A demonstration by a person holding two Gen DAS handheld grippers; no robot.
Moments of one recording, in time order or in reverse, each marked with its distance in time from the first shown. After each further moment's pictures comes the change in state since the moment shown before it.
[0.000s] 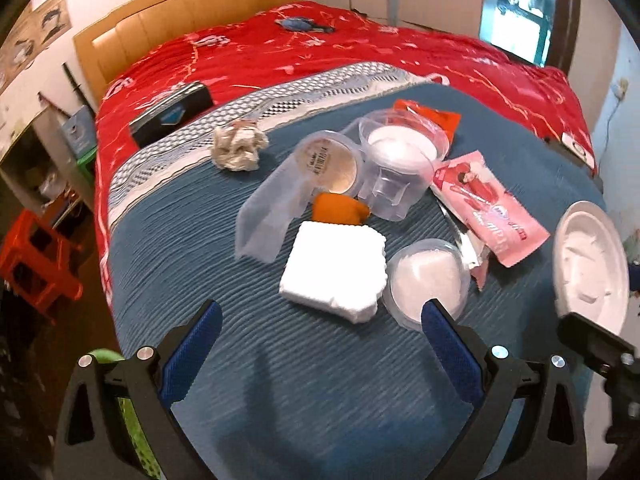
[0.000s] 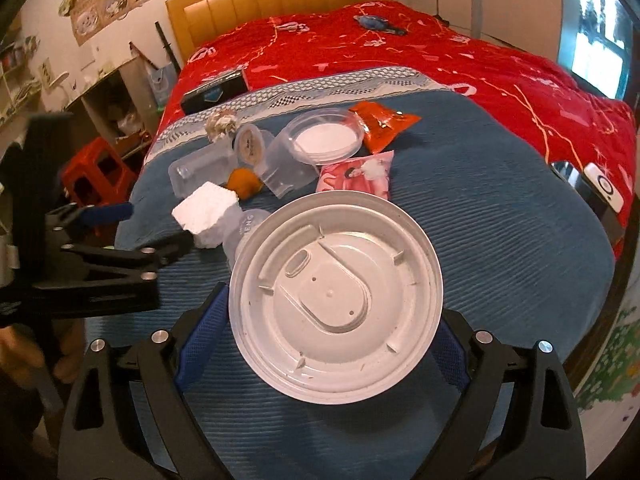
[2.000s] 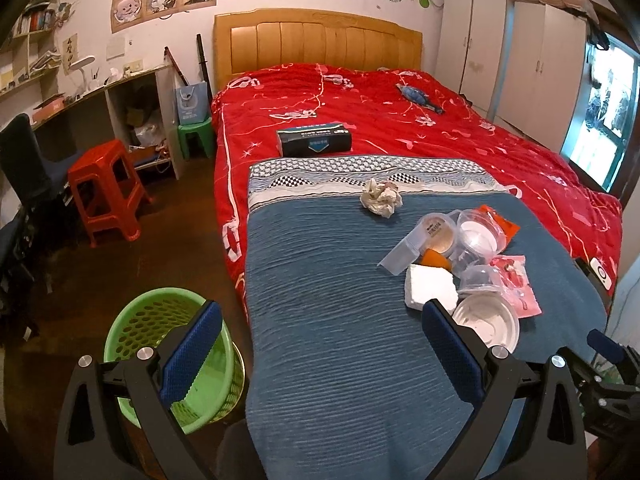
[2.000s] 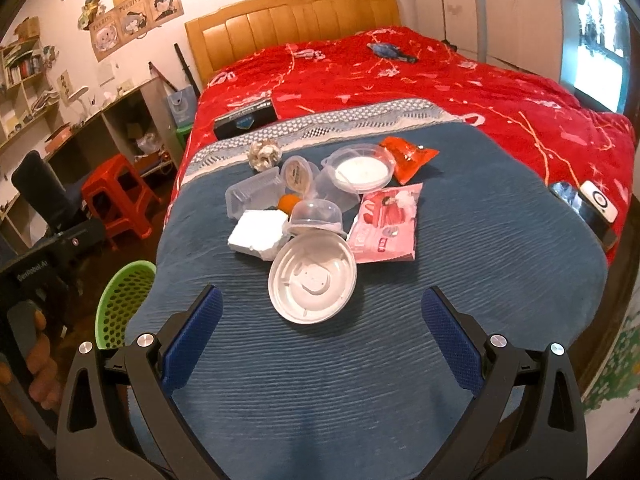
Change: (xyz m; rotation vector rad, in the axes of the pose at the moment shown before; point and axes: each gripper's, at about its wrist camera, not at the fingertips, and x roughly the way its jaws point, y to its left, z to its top) left arm -0.135 0.081 -0.061 -0.396 -0.200 0.193; right arm -0.040 0.041 -0.004 -0.018 -0.081 0.039
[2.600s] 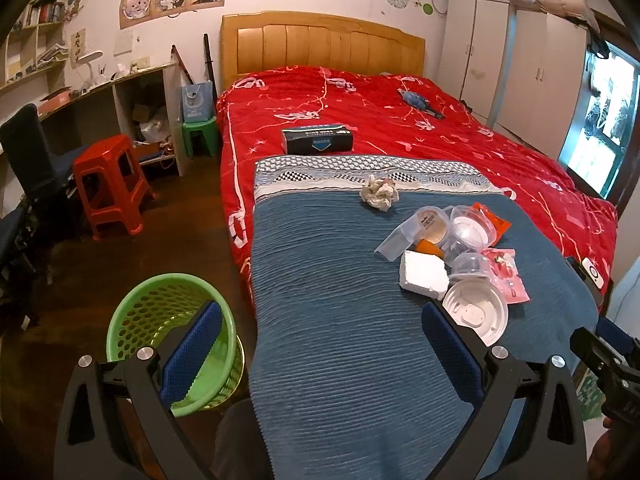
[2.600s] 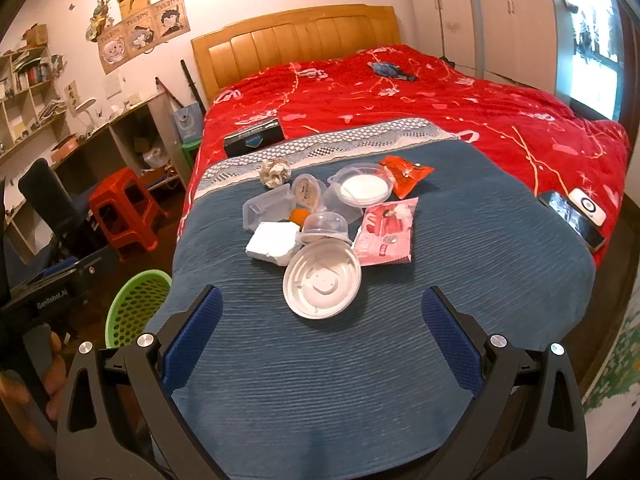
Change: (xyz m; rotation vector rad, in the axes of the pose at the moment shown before) left arm -0.030 0.007 -0.018 -0.024 -0.013 -0.011; right arm -0.042 0.008 -0.006 0.008 -0.078 0.003
